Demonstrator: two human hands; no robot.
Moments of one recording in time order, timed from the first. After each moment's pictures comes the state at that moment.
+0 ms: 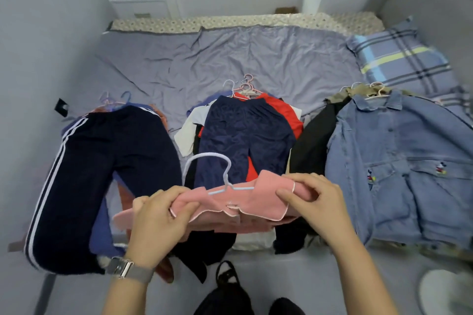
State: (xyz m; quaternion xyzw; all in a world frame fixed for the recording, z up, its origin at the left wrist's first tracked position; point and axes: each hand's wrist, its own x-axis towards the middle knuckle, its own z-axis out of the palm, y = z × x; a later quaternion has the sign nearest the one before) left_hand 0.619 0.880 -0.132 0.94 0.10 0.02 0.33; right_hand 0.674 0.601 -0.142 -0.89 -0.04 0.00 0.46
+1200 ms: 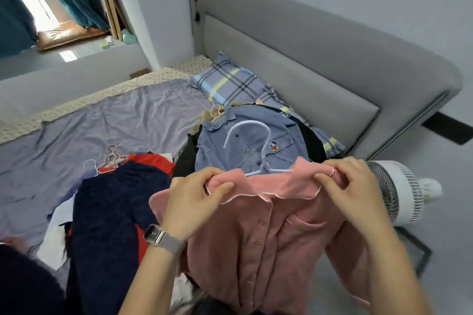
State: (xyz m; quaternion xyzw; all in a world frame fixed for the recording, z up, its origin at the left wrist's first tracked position) left_hand 0.661 0.504 -0.035 0.88 -0.24 -0.05 0.41; right_hand 0.534 0.250 -0.045 -0.90 0.22 -0.25 0.27
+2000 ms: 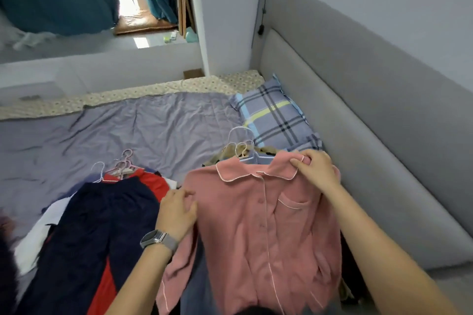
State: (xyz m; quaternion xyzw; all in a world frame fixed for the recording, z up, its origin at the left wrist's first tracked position) left_hand 0.914 0.378 -0.154 0.95 0.03 -0.02 0.31; right_hand 0.962 0.038 -0.128 -0.94 0.12 -0.05 0.33
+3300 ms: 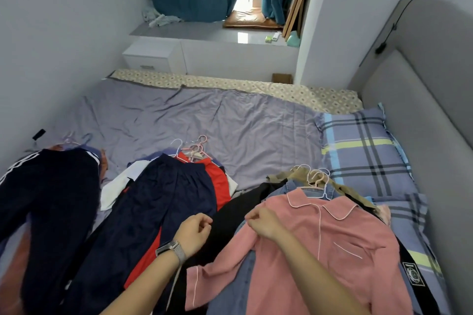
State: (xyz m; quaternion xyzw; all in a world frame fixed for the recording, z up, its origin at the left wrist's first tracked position) left_hand 0.907 0.487 -0.232 0.90 0.20 -0.12 0.36; right_hand 1.010 0.296 -0.235 -0.87 -0.10 0.34 0.34
